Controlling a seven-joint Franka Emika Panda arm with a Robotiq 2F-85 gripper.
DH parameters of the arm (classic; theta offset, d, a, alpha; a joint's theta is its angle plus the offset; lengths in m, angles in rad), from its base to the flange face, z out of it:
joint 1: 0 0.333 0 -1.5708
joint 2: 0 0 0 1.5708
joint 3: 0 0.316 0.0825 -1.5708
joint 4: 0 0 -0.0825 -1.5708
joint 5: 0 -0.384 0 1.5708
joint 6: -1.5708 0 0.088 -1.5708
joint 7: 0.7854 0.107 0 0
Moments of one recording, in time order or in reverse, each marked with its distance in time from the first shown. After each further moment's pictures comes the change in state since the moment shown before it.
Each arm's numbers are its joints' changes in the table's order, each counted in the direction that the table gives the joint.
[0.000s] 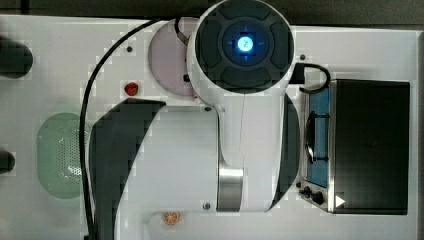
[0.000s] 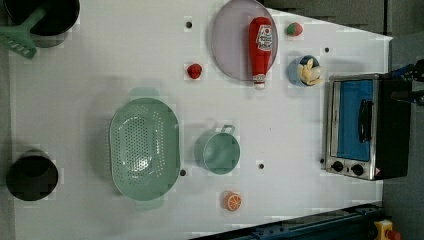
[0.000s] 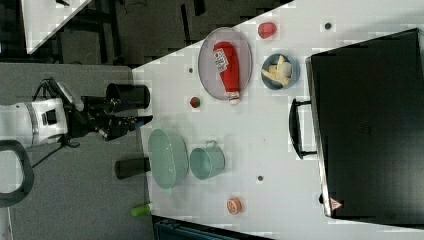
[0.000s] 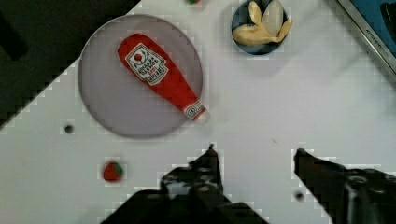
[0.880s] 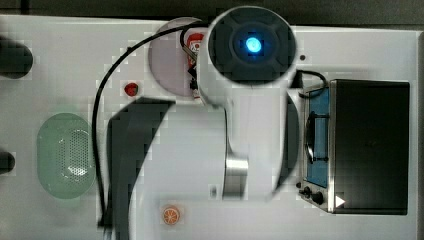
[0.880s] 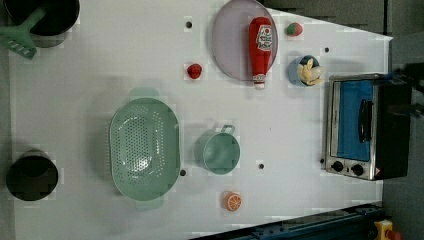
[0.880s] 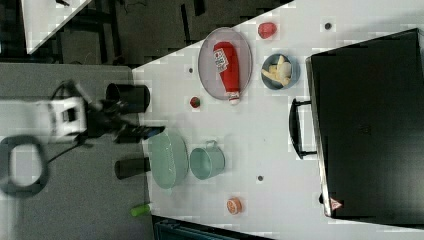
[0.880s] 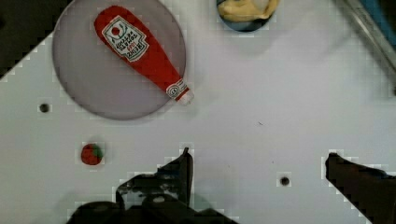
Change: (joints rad) arm -0.077 0.047 0.068 0.030 -0.009 -0.018 -0.047
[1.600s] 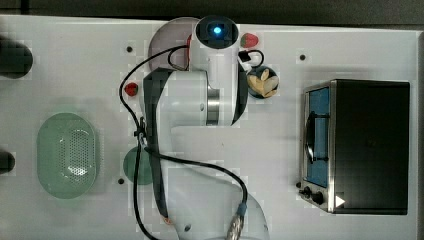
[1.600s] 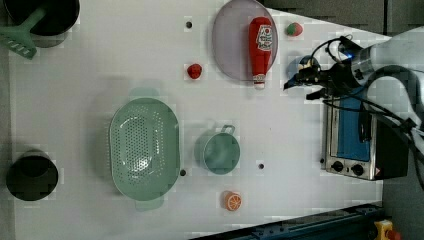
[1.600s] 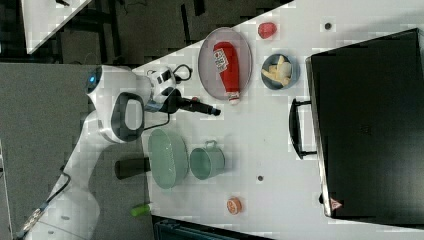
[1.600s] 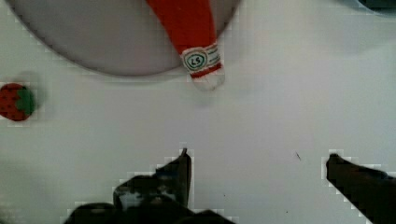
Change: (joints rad) arm 0.022 0.382 0.028 0.046 -0.001 -0.246 -0.363
